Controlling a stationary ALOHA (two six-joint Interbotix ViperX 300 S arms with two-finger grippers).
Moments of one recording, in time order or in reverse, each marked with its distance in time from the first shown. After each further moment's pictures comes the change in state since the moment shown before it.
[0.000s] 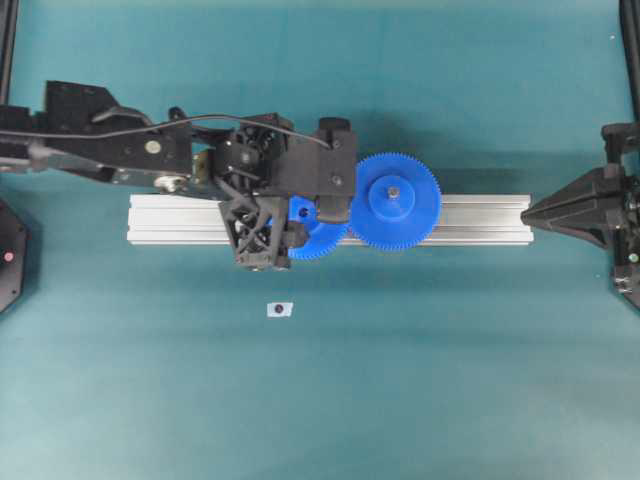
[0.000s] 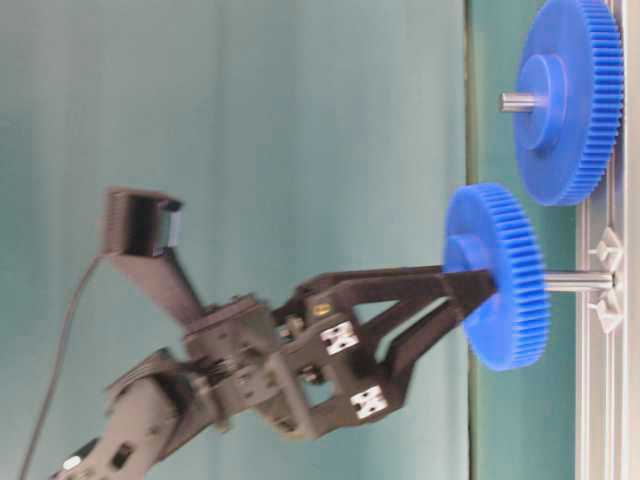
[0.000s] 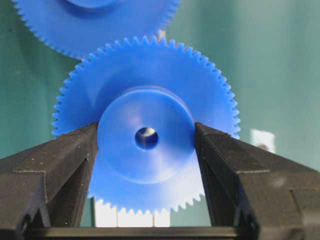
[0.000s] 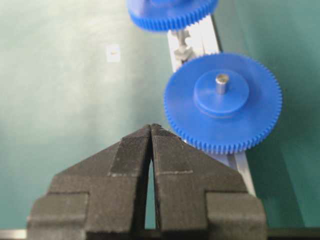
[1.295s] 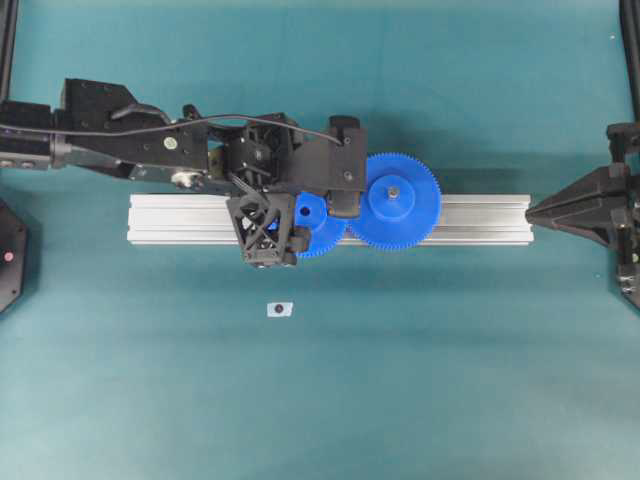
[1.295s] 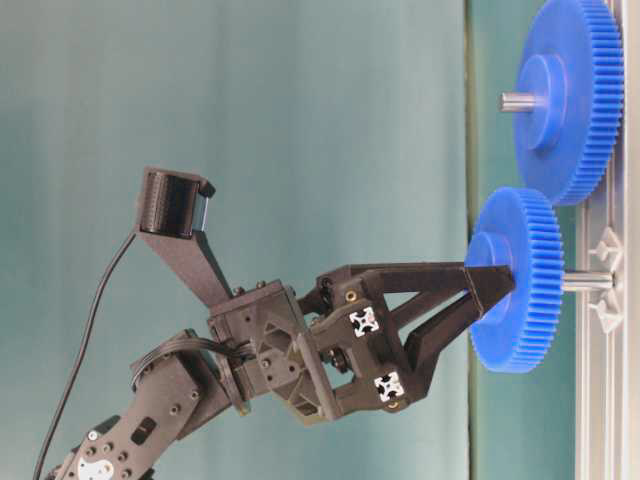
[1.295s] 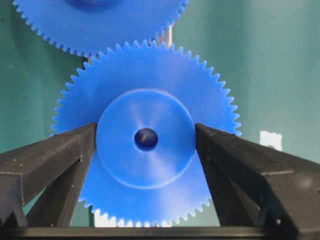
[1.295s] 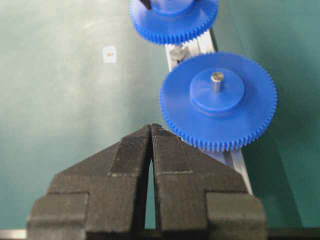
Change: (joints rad) left arm 0.011 0.029 -0.031 0.000 0.048 -0.006; right arm -0.005 -0.029 0.018 -0.002 0.000 0.008
